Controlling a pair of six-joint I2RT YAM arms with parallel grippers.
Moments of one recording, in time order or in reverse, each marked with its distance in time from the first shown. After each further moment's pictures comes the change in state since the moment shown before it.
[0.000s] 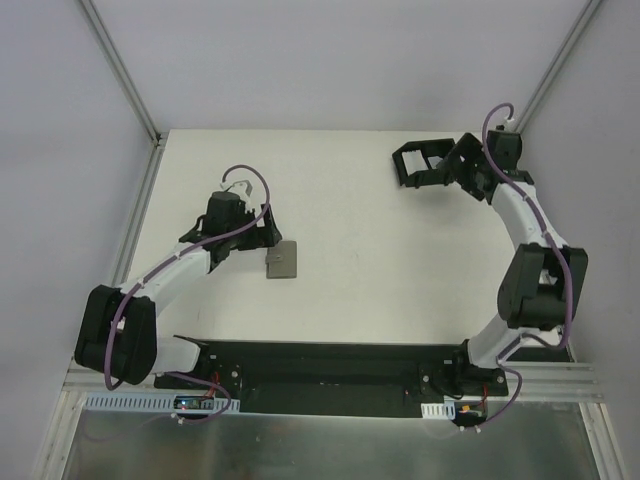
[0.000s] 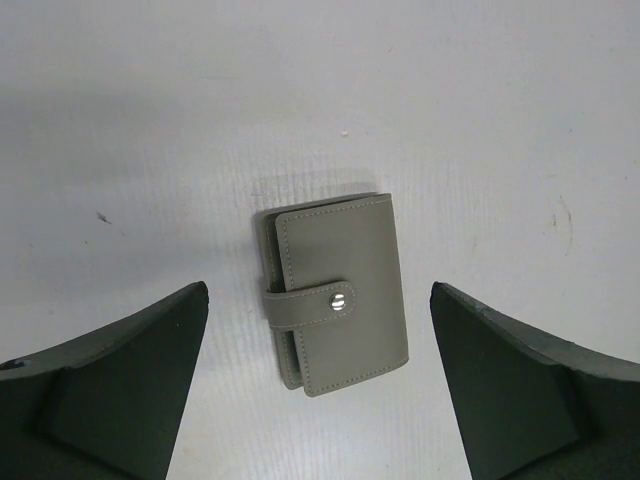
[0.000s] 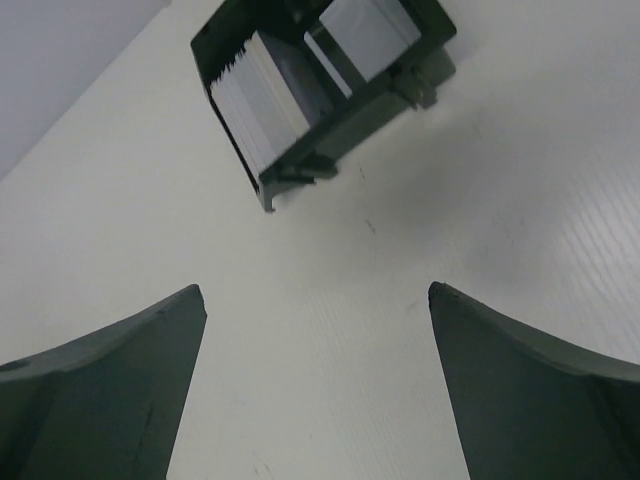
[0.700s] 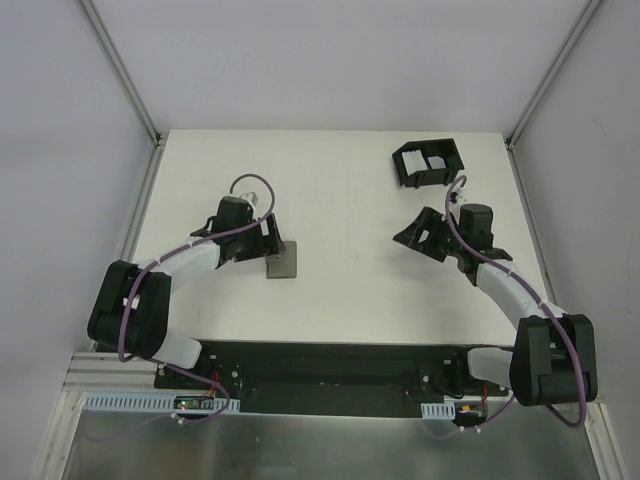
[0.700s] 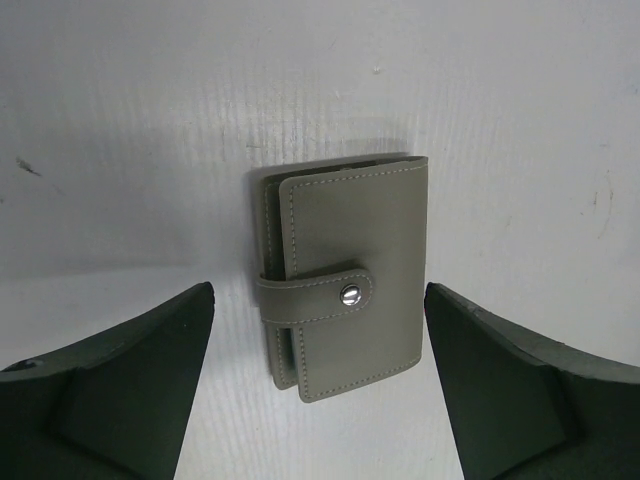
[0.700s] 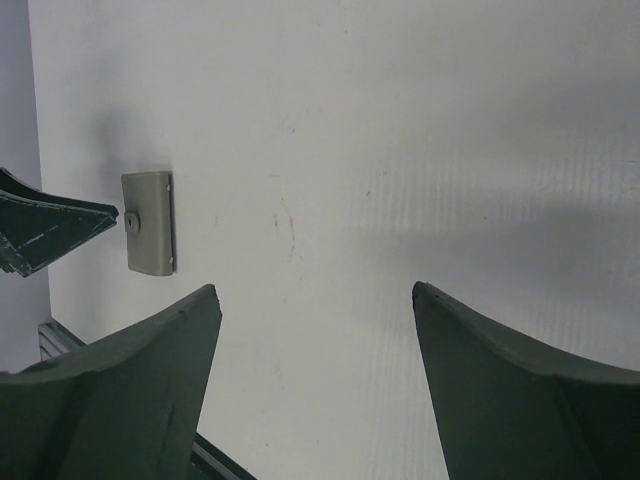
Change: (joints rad) left arm 0.004 0.100 -0.021 -0.002 0.051 -0.074; right arm 0.140 -0.347 -0.626 0.278 -0.380 -0.056
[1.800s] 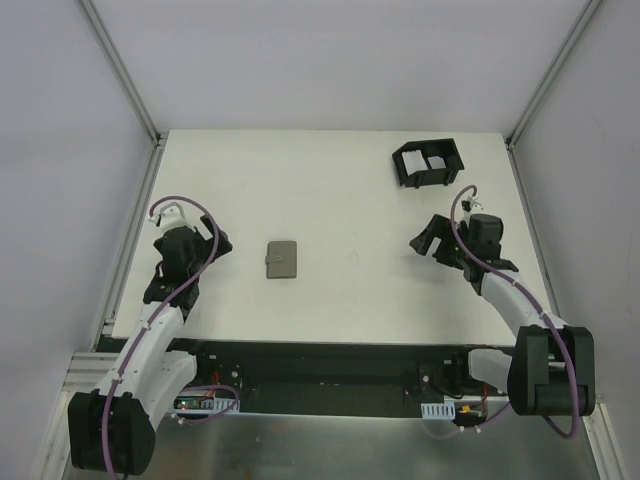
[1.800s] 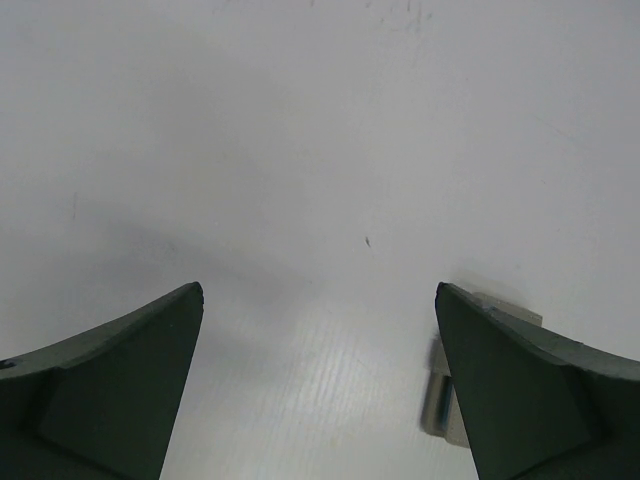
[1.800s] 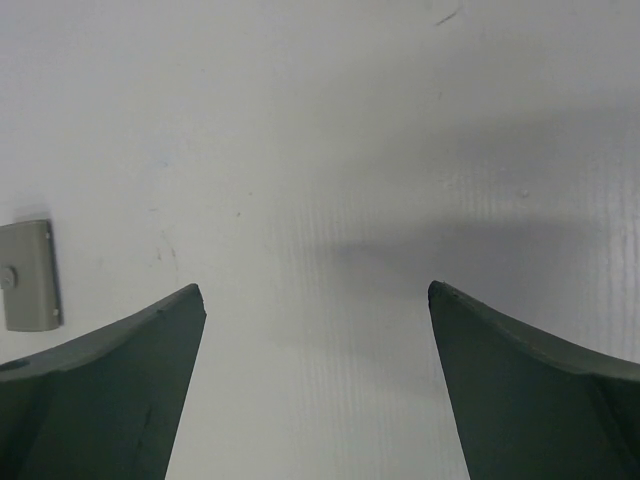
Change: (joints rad) left arm 0.212 -0.633 -0.286 0.052 -0.421 0.024; right arm -0.071 -0.061 -0.095 0.002 0.199 -0.129
